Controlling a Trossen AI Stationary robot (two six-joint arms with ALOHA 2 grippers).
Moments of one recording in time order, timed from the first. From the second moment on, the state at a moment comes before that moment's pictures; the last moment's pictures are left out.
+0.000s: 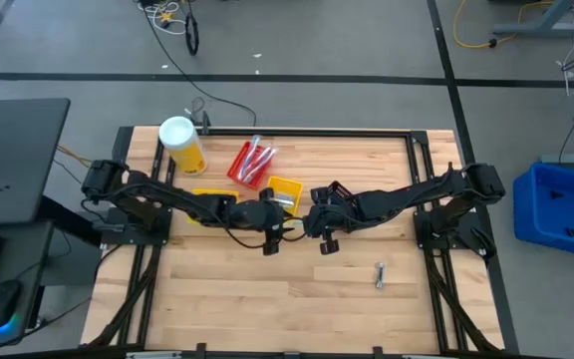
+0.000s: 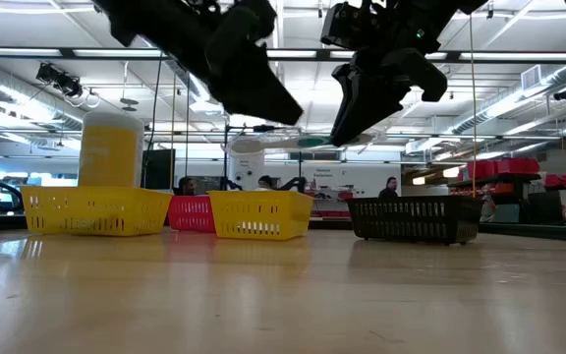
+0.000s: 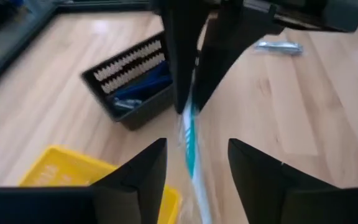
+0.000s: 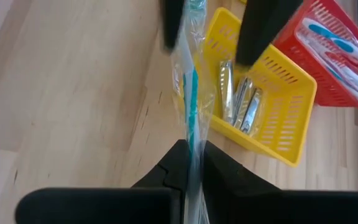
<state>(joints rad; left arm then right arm) -0.14 1.58 0.90 0.15 -0.27 -0.07 0.15 1.64 1.14 -0.49 0.28 -0.24</state>
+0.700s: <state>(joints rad) -0.07 1.62 0.90 0.13 -0.17 -0.04 0.15 1.64 1.14 -0.41 0.28 -0.21</state>
